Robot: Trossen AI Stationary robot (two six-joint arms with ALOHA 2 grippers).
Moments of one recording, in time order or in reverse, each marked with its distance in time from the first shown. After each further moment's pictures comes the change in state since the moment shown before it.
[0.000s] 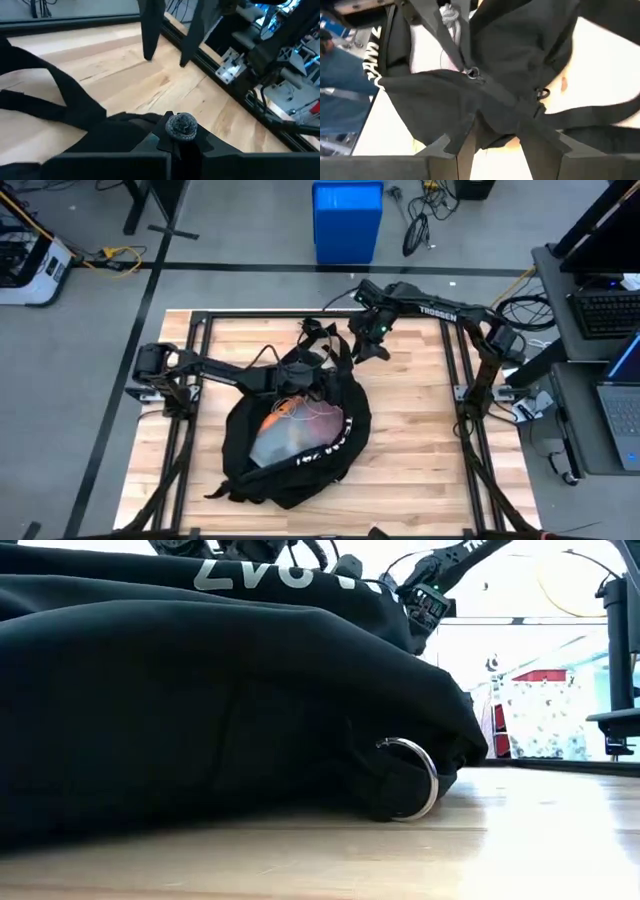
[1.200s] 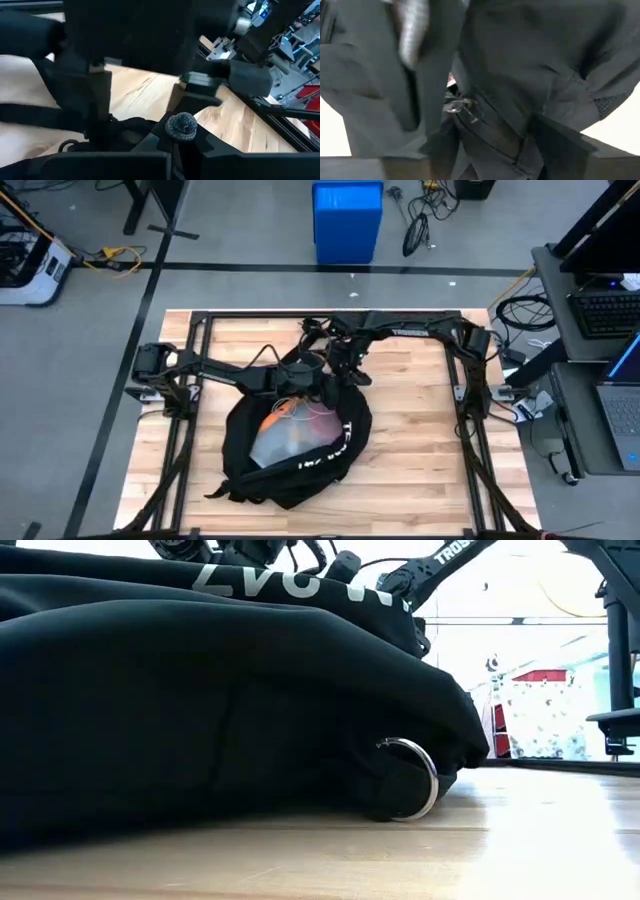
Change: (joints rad) left arm -0.003 -0.006 0.000 -0.023 0.090 -0.005; right arm 0.213 0.173 0.000 0.213 0.135 -0.063
